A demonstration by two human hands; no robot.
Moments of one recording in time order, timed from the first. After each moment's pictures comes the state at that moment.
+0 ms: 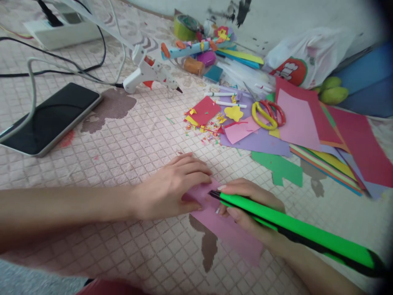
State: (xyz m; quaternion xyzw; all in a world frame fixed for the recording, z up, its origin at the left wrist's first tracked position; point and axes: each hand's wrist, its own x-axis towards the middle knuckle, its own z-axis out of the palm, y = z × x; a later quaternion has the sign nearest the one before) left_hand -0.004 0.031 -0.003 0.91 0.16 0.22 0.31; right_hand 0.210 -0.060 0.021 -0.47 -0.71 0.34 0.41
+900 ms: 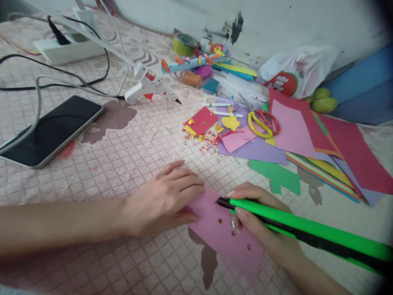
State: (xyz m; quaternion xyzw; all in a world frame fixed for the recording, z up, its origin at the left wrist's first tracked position) left_hand -0.014 0.027 0.004 0.94 0.17 0.19 0.22; right_hand 0.212 -0.062 0.028 -0.54 -0.63 0.37 0.42
